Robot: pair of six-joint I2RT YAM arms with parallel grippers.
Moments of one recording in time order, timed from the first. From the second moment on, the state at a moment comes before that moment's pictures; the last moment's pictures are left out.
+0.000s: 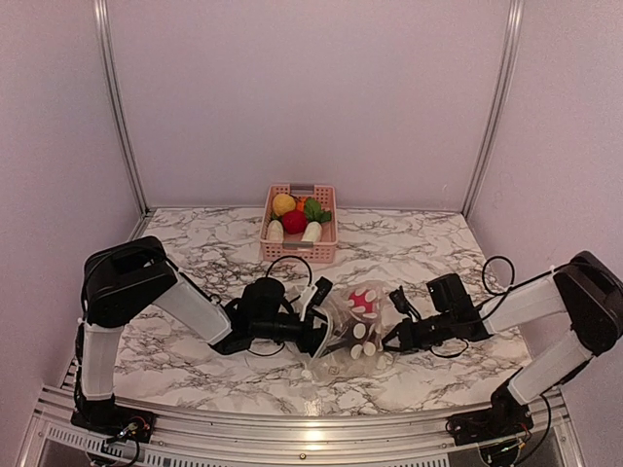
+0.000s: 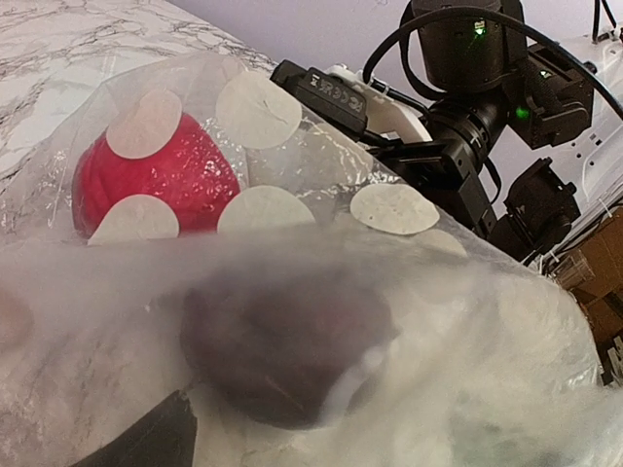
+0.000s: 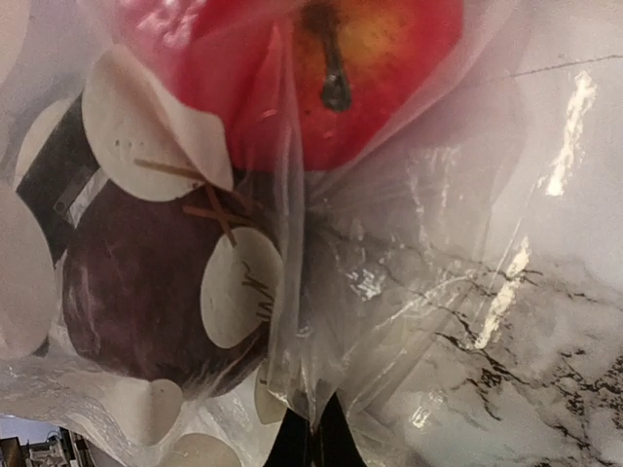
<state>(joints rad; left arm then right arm) -0.99 2.11 0.92 0.87 0.47 -0.44 0.48 1.47 0.41 0.16 -0.65 0.43</state>
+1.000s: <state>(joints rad) -1.00 2.04 0.86 0.75 0.41 -0.40 0.53 1.52 0.46 0.20 -0.63 0.44</state>
